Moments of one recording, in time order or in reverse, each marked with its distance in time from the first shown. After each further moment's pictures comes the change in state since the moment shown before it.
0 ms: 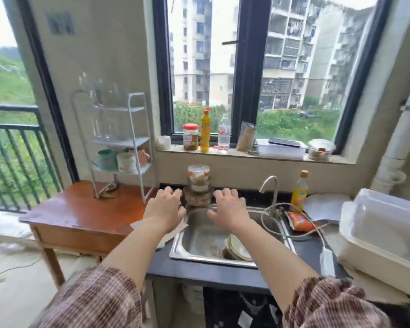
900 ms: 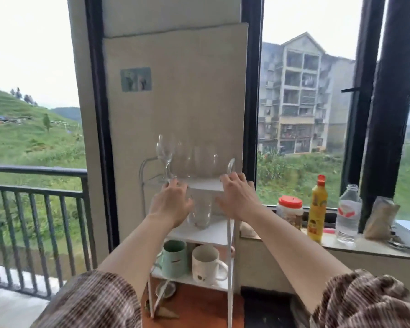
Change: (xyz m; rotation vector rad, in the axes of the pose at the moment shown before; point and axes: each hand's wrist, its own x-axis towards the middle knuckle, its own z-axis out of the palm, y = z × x) left_hand 0.376 -0.399 -0.086 -0.068 0.294 -0.060; right_hand 0.470 -0.313 -0.030 0.020 0.329 -0.188
